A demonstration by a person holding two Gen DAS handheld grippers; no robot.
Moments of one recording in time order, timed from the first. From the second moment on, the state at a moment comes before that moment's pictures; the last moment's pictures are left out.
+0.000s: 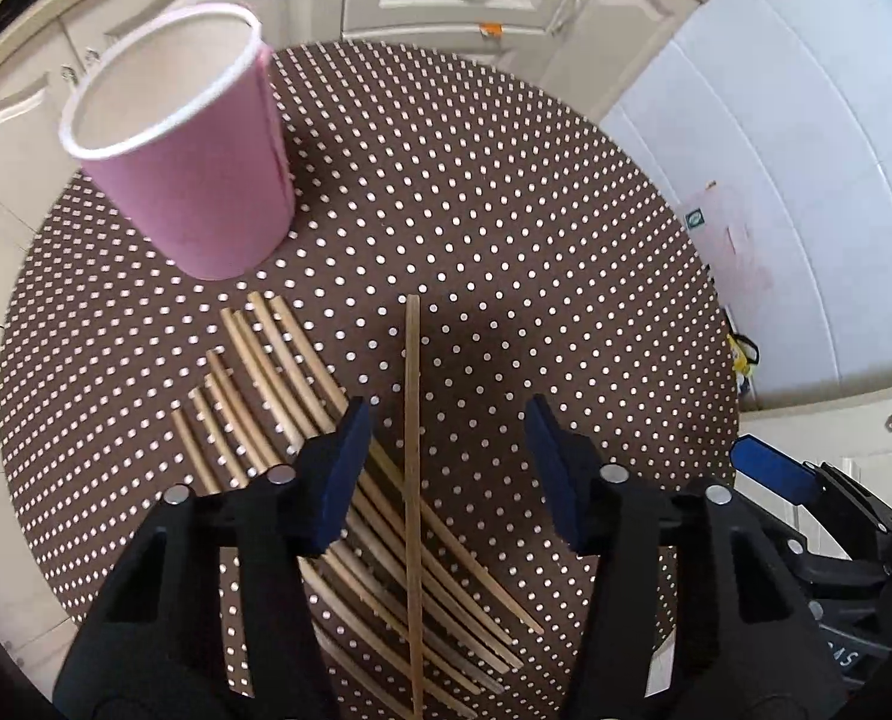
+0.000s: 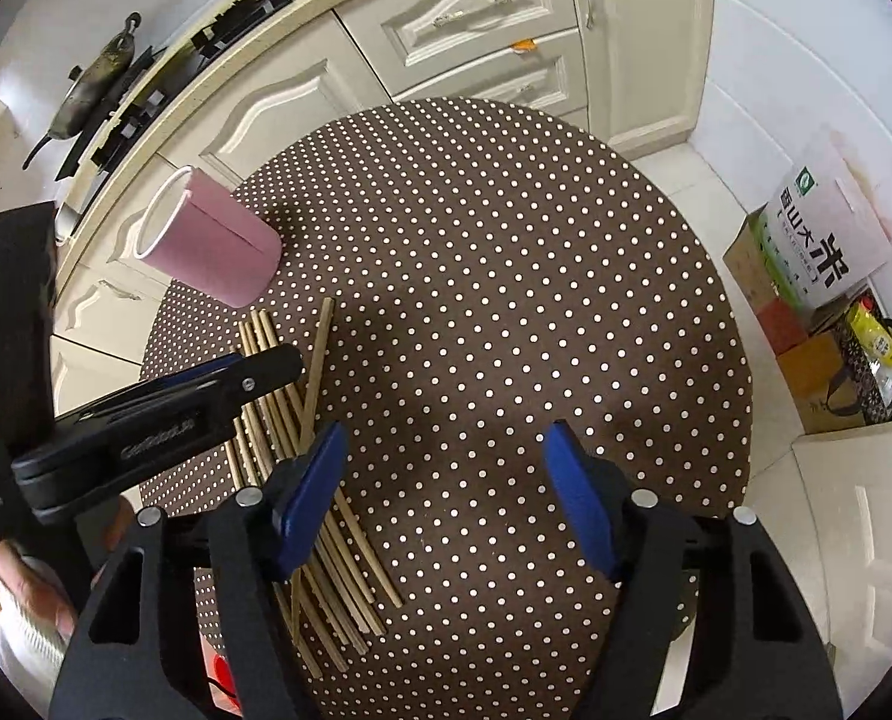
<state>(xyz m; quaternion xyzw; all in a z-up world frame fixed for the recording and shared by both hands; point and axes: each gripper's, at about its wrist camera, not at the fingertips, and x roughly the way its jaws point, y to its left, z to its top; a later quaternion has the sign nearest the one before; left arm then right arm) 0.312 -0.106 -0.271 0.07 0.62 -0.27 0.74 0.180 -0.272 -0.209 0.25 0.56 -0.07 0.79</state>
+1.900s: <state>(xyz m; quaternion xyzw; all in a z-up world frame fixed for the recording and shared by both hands) 0.308 0.058 -0.221 -0.10 0.63 -0.12 0.76 0.268 -0.146 -0.276 0.12 0.64 0.06 0.76</state>
